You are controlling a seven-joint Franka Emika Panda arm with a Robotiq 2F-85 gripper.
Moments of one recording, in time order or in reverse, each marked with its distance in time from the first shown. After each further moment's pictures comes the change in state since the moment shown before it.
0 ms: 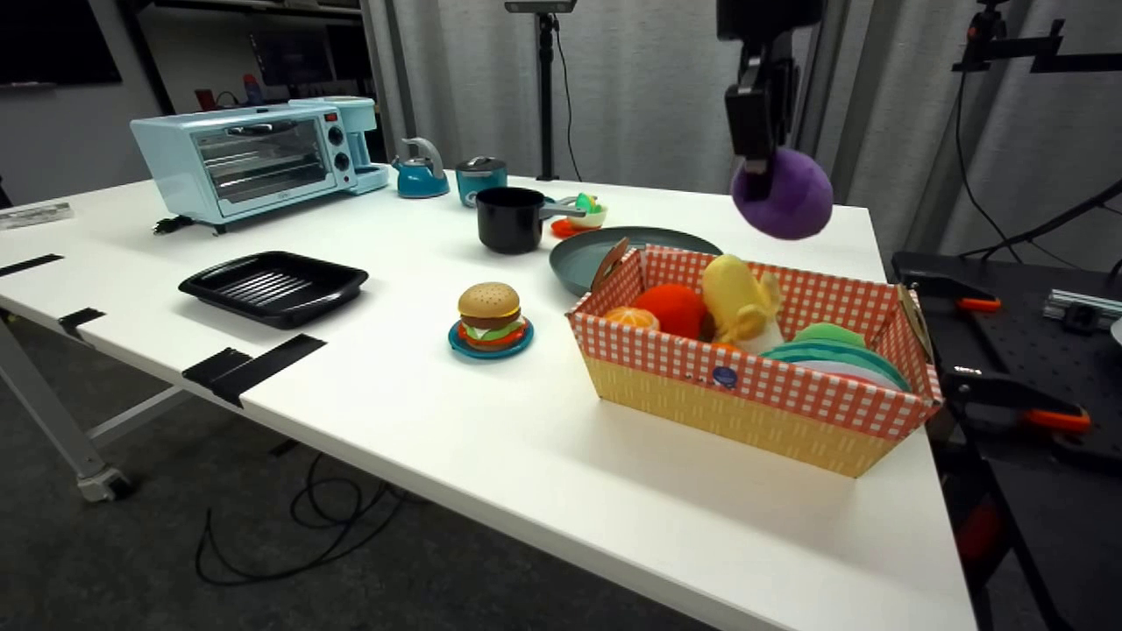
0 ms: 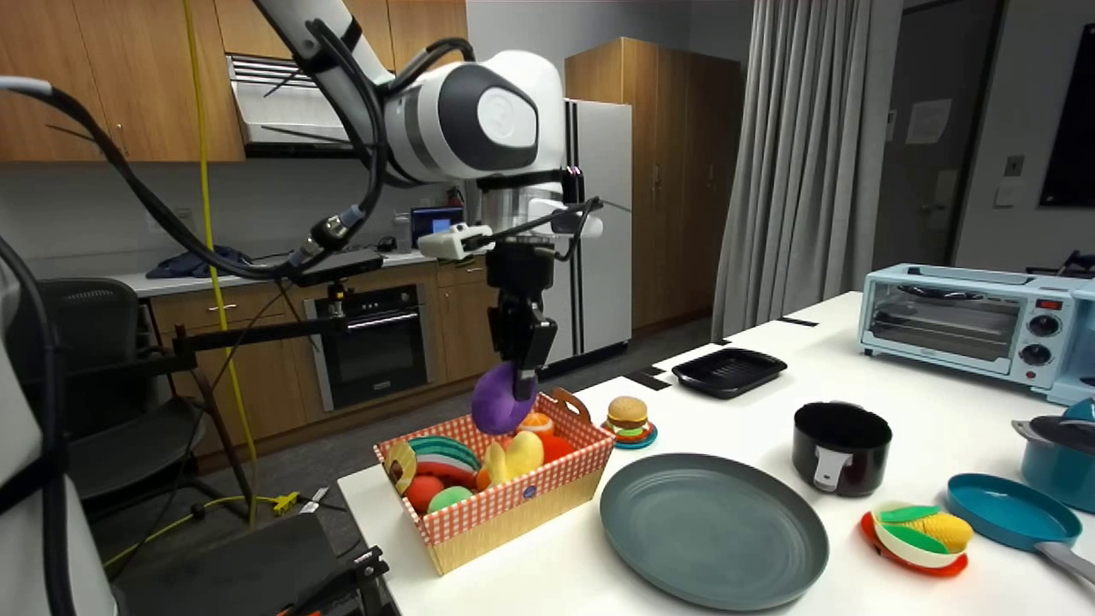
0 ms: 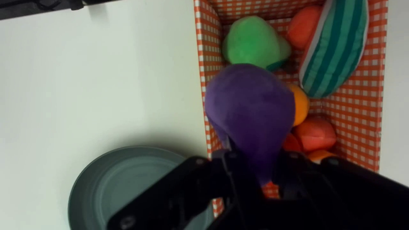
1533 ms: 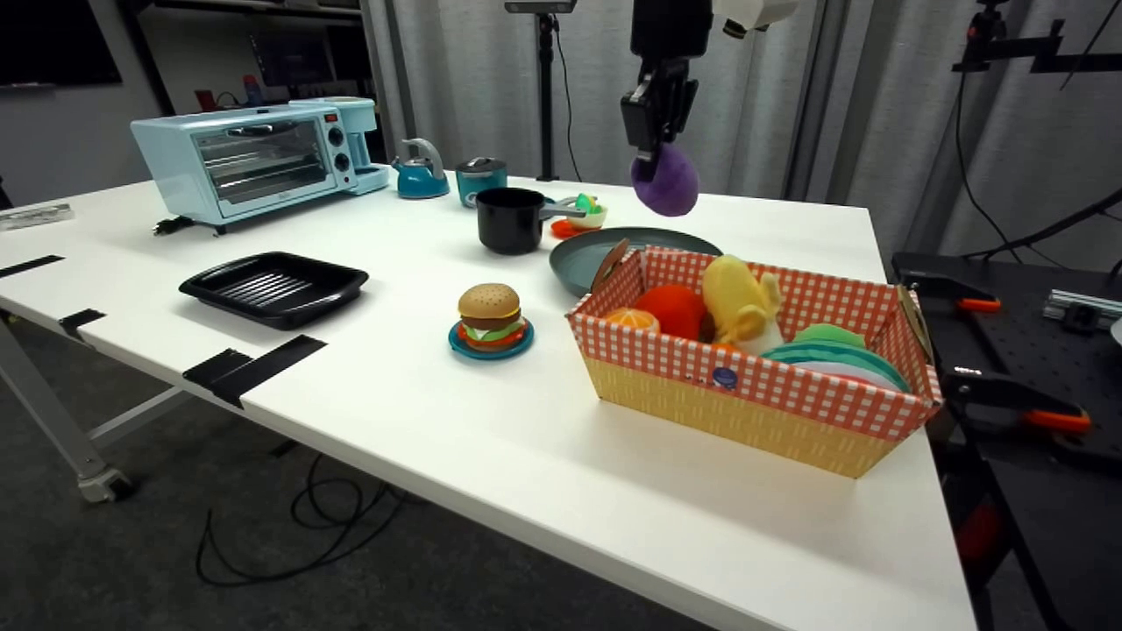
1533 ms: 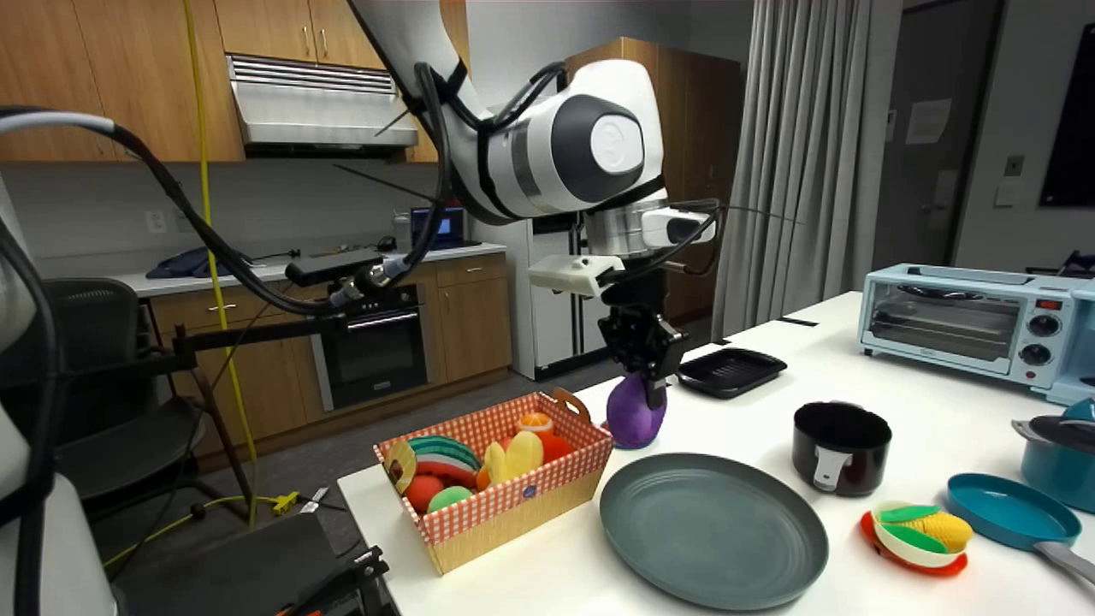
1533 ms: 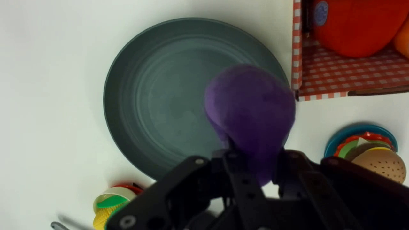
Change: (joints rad) arm -0.134 0.221 -0.073 0.152 -0.183 0.277 -0.032
